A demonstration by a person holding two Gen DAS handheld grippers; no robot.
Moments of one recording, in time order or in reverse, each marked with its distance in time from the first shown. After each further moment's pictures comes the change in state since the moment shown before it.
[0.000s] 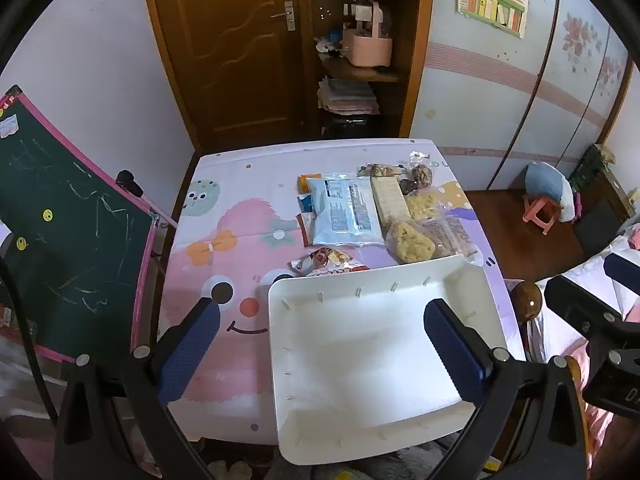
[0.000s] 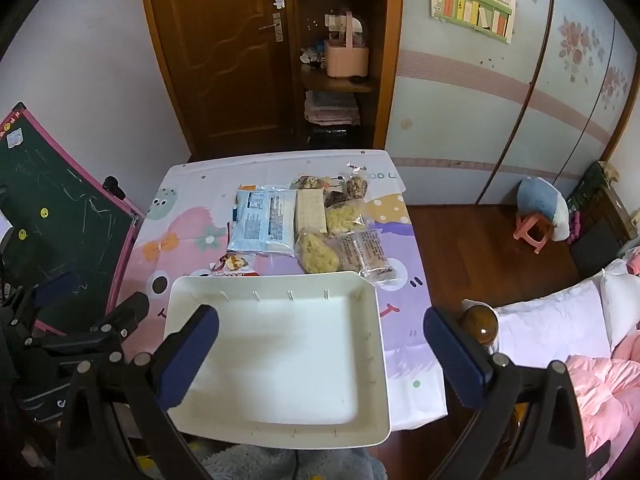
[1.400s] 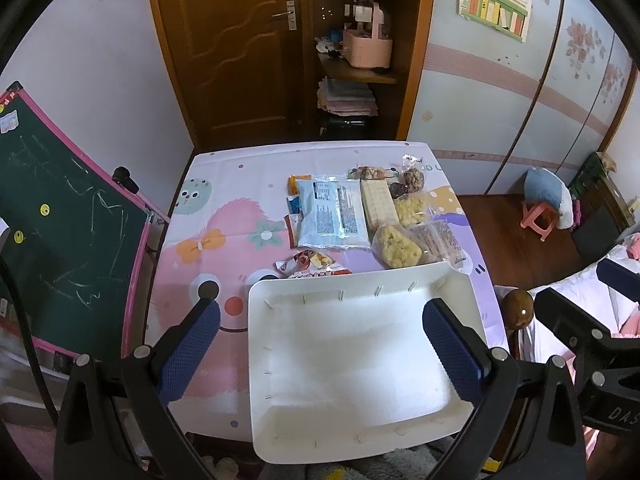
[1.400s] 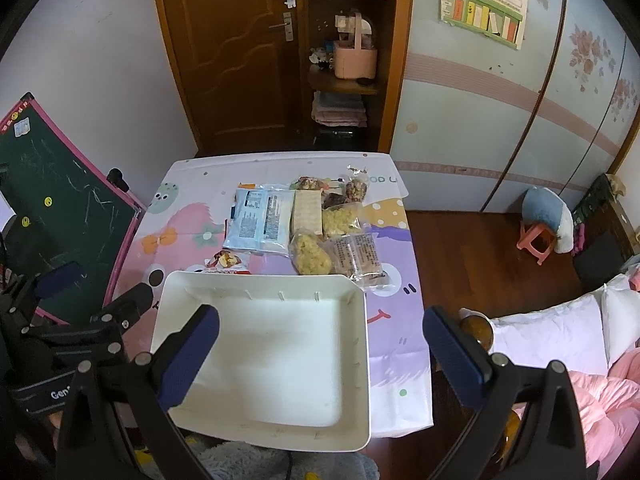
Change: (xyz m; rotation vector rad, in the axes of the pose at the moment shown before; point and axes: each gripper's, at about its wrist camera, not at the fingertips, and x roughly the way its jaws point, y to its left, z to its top) left arm -0.005 -0.014 0.008 0.003 0.010 -0.020; right arm 0.003 -0.019 0.004 -0.052 -0.005 0.022
